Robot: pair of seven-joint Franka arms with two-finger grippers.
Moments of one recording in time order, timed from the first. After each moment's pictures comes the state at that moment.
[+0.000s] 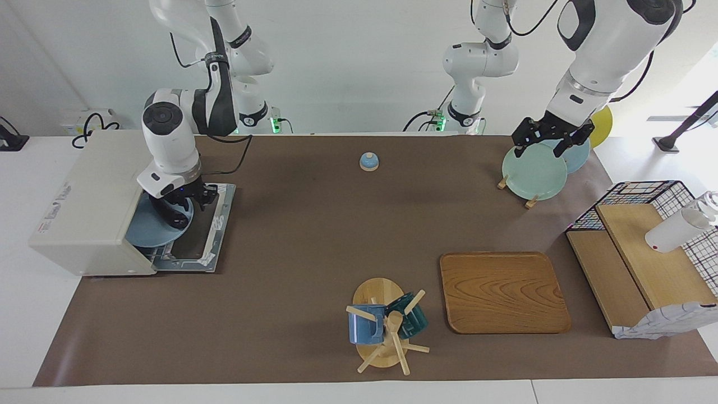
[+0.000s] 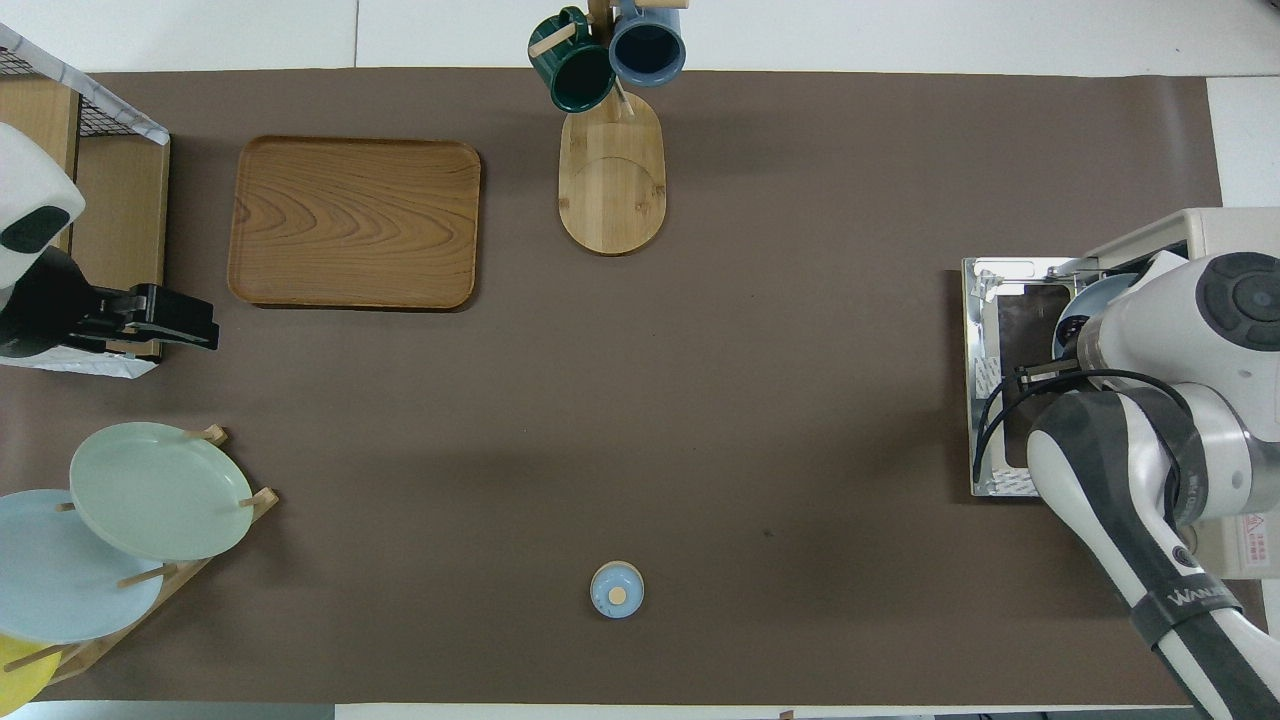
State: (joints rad) left arm -0.10 -0.06 -0.03 -1.68 -0.03 1.58 -0.06; right arm -0.03 0.00 -0.01 -2.21 -0.24 2.14 -0.01
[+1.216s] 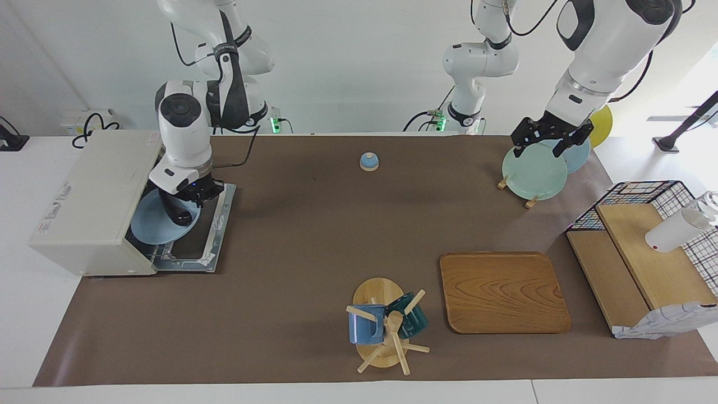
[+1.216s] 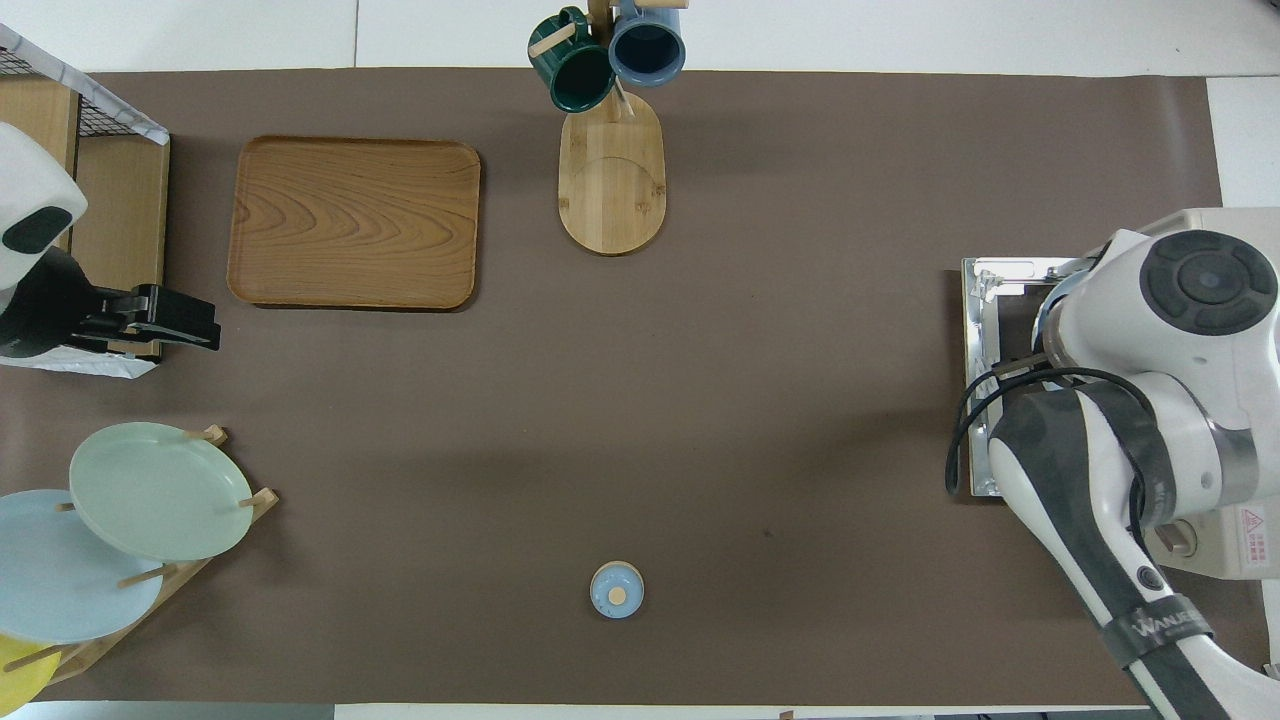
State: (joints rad) left arm -0.10 -0.06 -0.03 -1.68 -0.03 1.58 -0.06; right arm 0.10 -0.01 0.00 -2.10 -0.29 2.00 -0.01
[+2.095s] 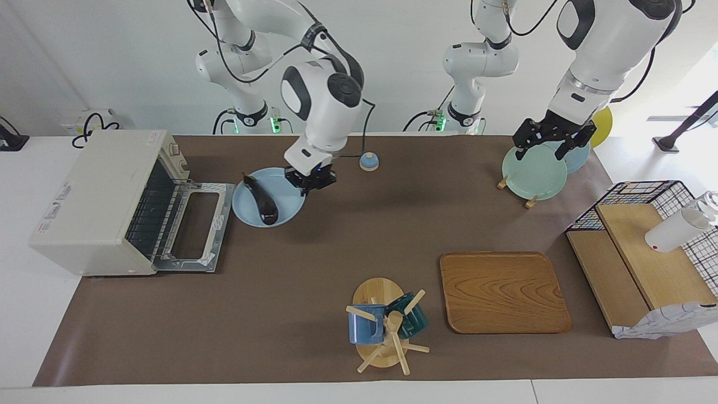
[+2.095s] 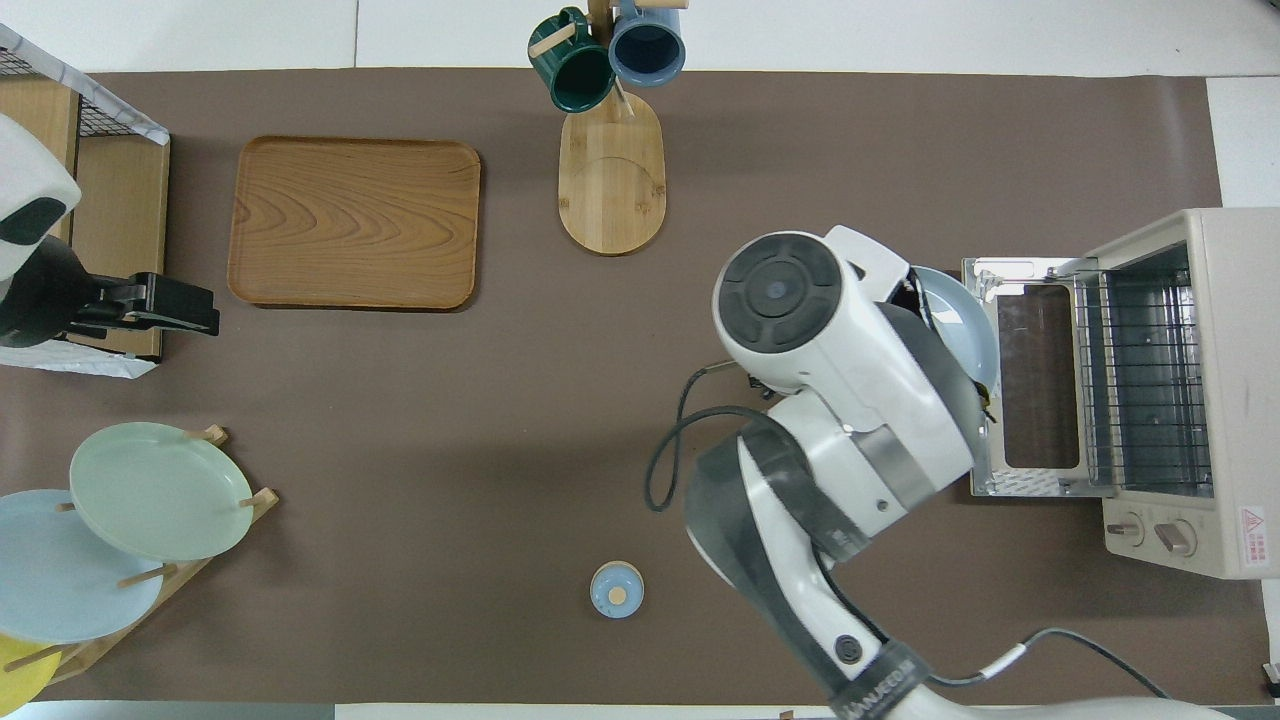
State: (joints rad) left arm -0.10 -0.06 -0.03 -1.68 -0.03 1.62 -0.06; right arm 0.63 0.35 0.01 -1.57 -0.24 1.68 0.65
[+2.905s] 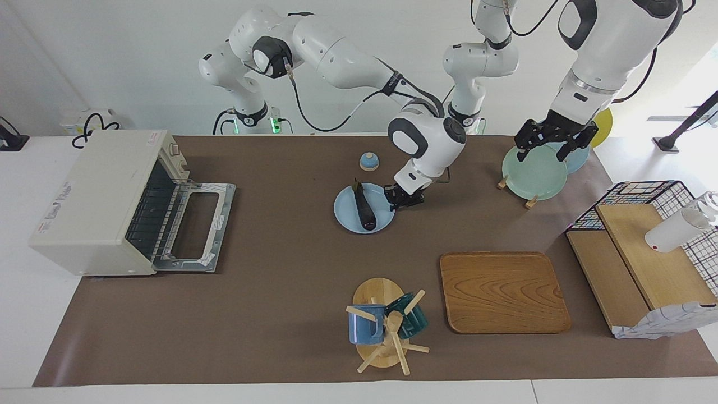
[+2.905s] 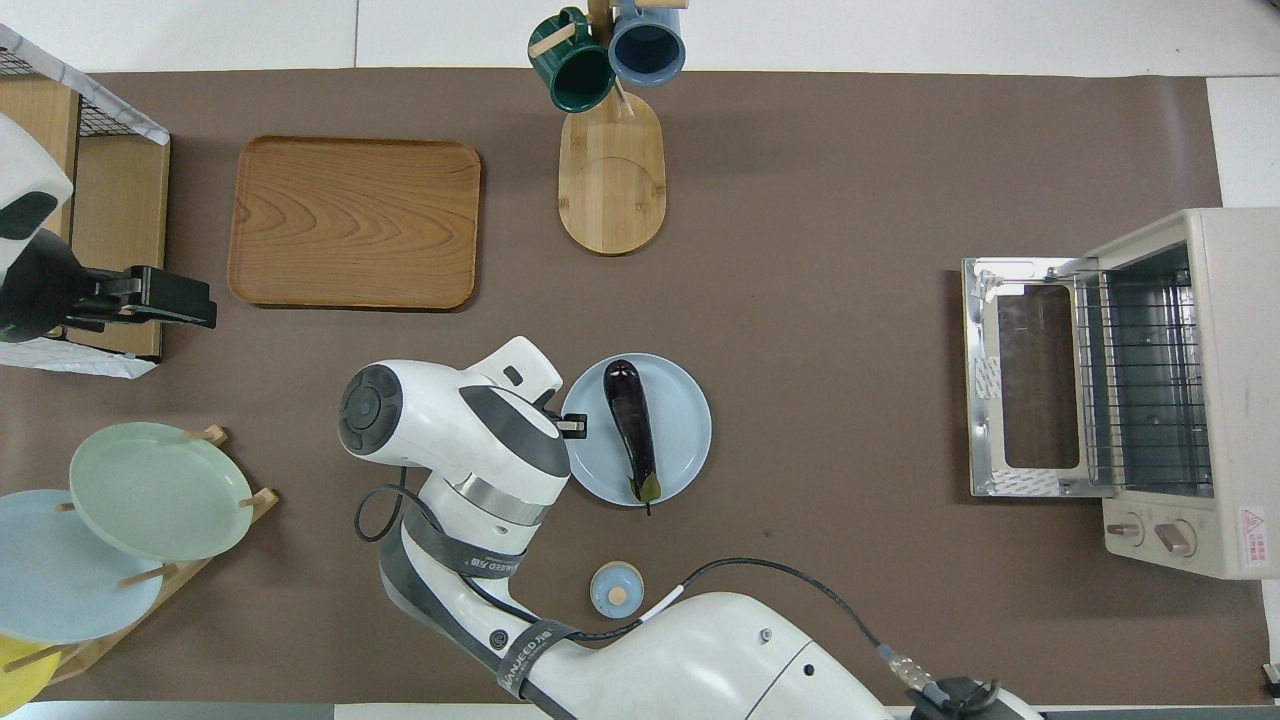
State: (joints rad) left arm -0.10 -0.06 -0.03 -1.68 -0.04 1.64 -0.06; right arm 0.83 0.81 0.05 -1.17 -0.23 1.71 1.00
